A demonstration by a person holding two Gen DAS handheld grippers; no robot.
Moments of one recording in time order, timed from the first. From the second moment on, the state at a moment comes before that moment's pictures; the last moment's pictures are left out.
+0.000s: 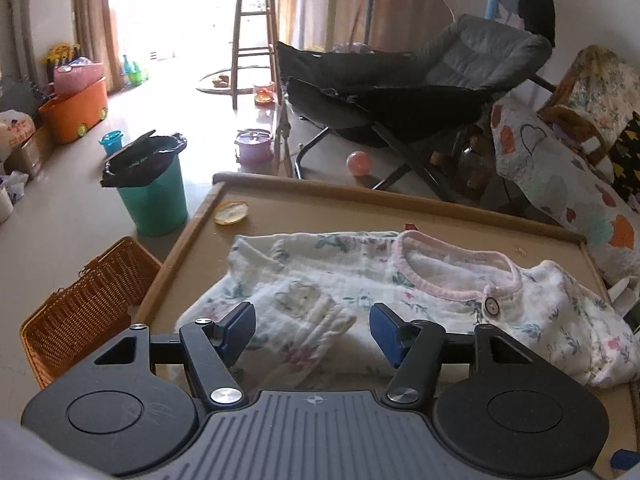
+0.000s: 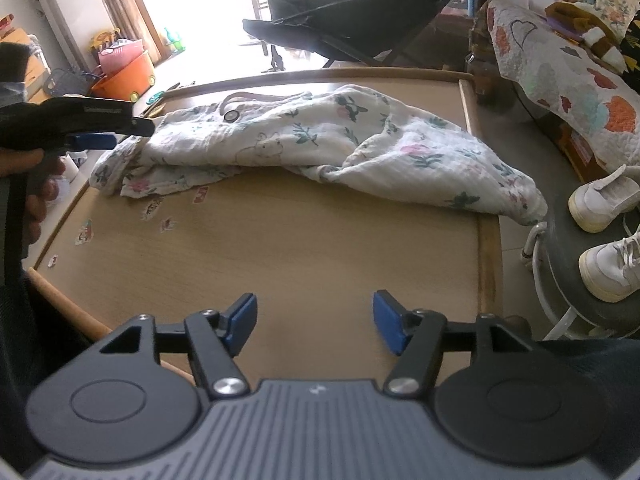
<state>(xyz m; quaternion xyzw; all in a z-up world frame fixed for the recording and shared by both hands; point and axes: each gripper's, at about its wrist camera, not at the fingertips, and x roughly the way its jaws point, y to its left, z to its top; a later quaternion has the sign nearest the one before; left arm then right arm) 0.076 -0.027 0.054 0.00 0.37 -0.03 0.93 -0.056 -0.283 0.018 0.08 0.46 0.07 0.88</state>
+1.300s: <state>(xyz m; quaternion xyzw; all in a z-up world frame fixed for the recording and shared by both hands) 0.094 0.061 0.111 0.04 0.36 0.10 0.93 -0.056 -0.278 0.016 0.06 0.45 0.07 0.89</state>
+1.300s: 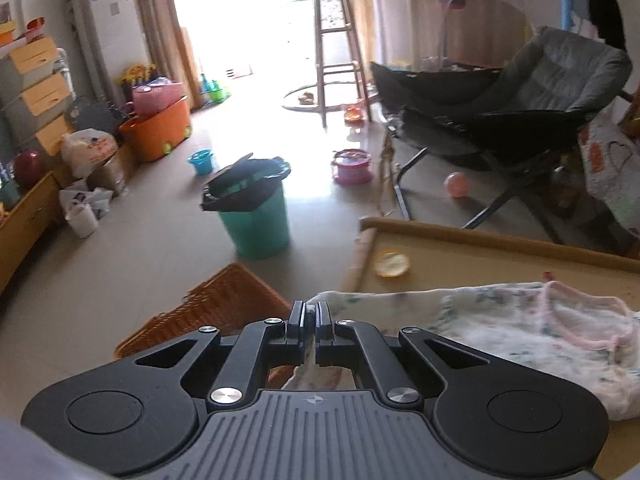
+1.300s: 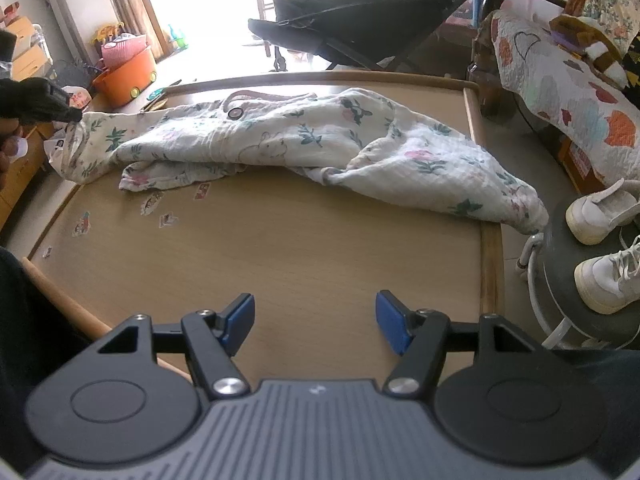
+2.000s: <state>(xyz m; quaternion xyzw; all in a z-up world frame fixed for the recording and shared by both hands) 0.079 0.101 0.093 -0.02 0.40 0.11 0.91 -0.057 -0.269 0.015 0.03 0.45 0.07 0.89</state>
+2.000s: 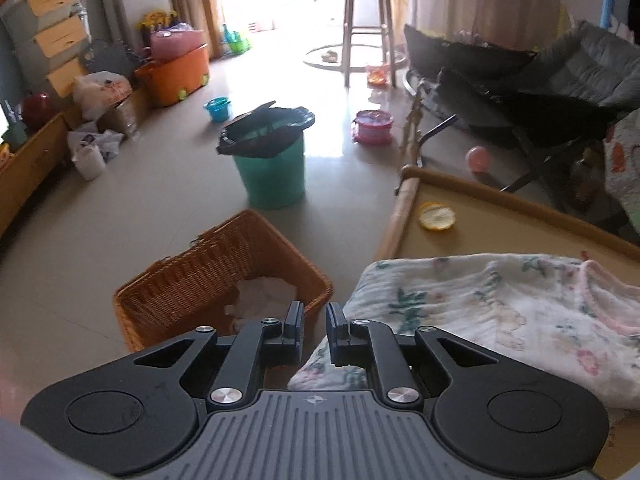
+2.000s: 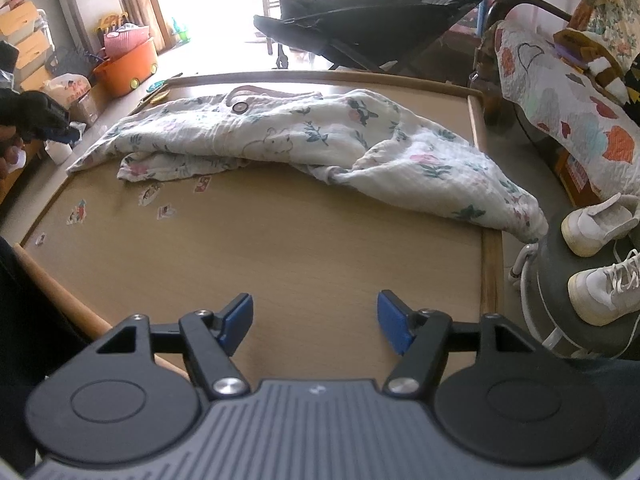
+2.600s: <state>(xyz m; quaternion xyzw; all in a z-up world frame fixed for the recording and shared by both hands) 0.057 0.097 0.125 -0.09 0.31 0.06 0.94 -0.058 -0.261 0.014 0.00 0.45 0.06 0.89</state>
